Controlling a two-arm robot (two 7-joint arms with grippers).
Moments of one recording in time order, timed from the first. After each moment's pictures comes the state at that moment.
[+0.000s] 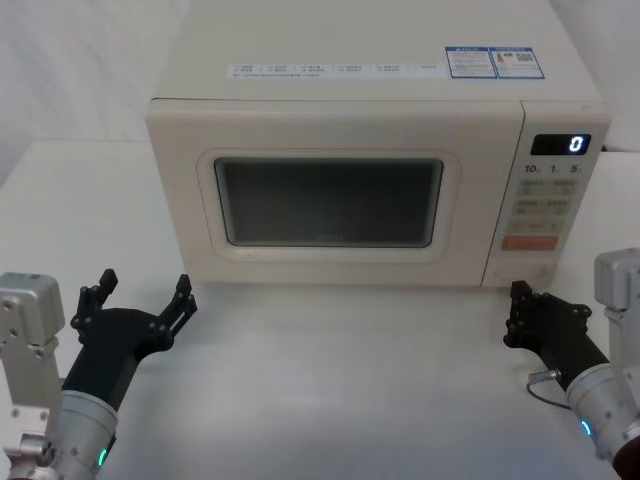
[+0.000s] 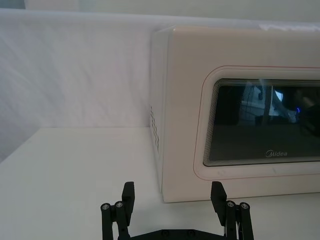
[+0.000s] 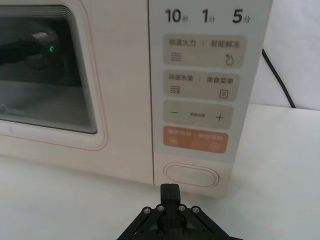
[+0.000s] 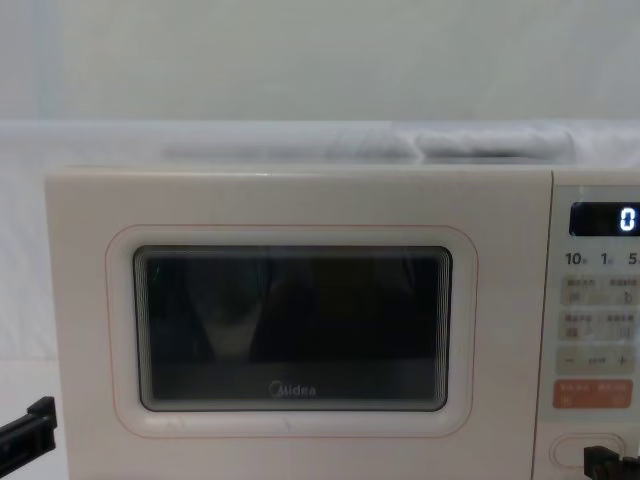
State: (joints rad) left arm 0.27 0.24 0.04 -1.85 -0.25 -0.02 -0.02; right arm -0.03 0.13 -0.17 -1.59 0.11 0.06 0.12
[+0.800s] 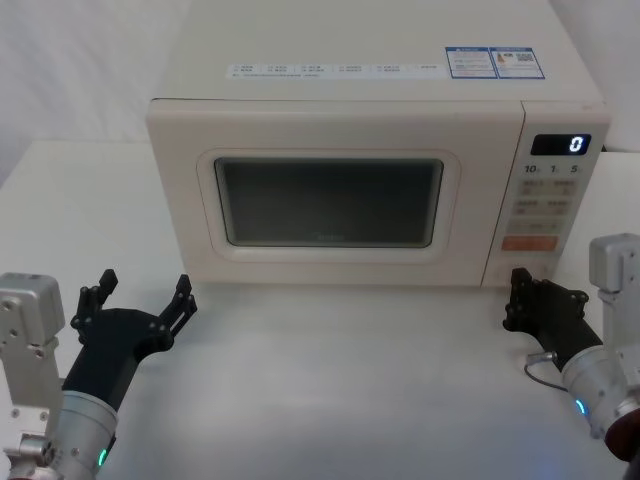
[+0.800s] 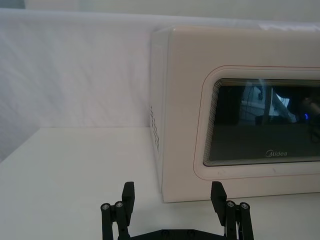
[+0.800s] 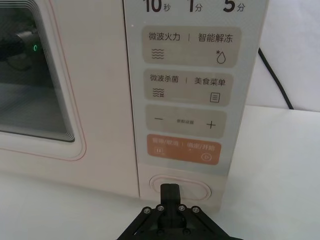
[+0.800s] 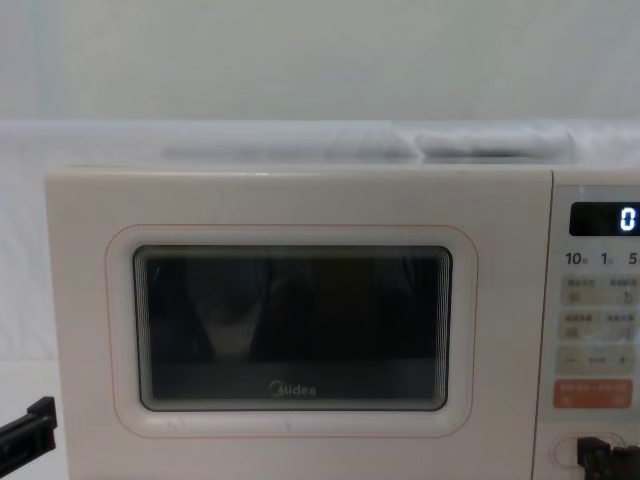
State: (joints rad) left arm 0.27 0.24 0.04 -1.85 -0.25 -0.02 -0.02; right arm 0.05 0.11 -0.15 -1.48 0.10 0.04 0.13
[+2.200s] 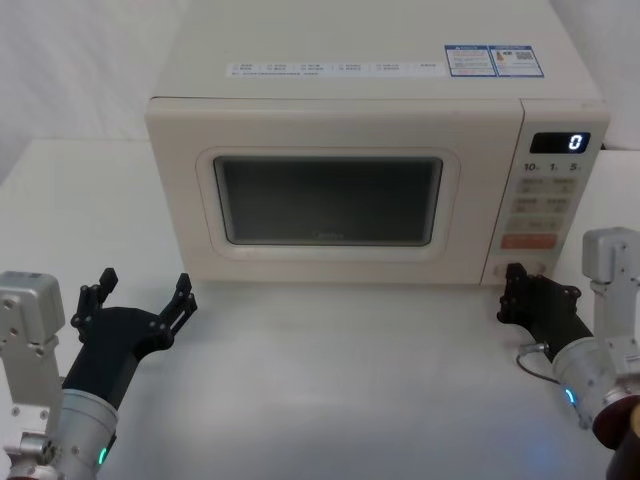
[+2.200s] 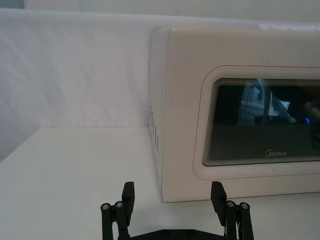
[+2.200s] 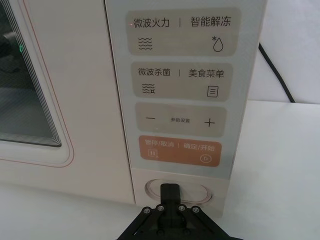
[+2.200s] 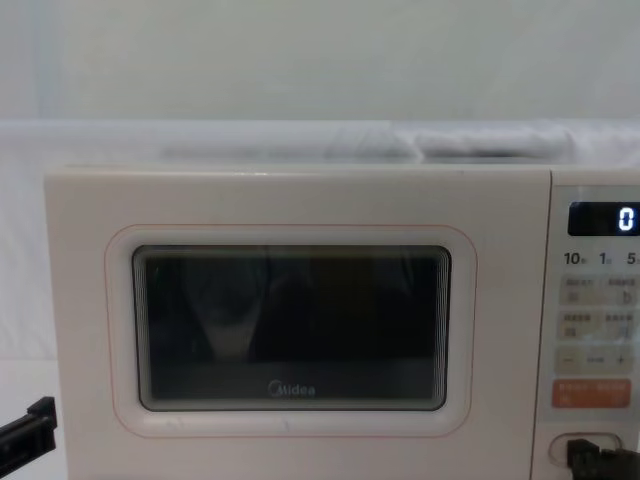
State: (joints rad) left arm 0.27 0.24 0.04 -1.85 -0.25 -0.02 -0.02; right arm 0.10 0.08 -0.14 -1.40 0.11 0.03 0.12
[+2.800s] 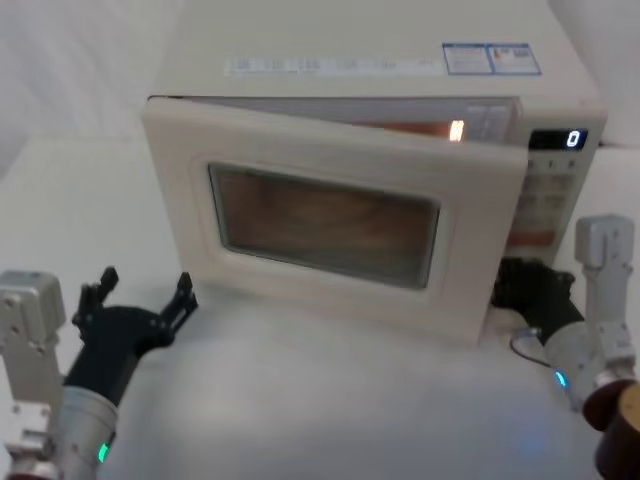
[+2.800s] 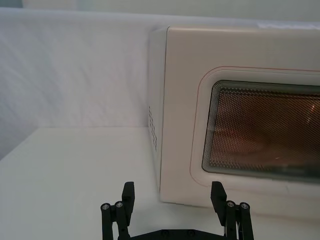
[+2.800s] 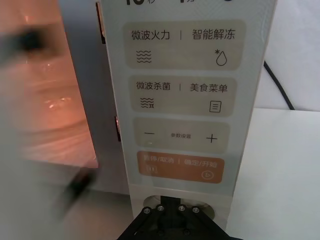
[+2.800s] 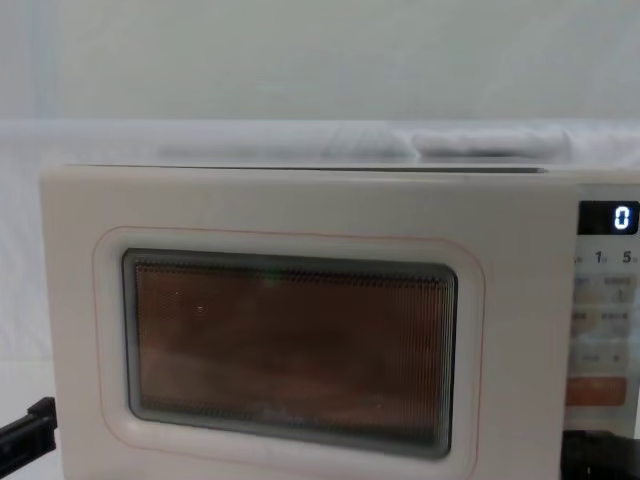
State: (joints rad) left arm 0.27 0.24 0.04 -1.85 -0.25 -0.02 -0.02; right arm 0.15 0.06 -0.15 -1.35 0.09 0.00 0.11
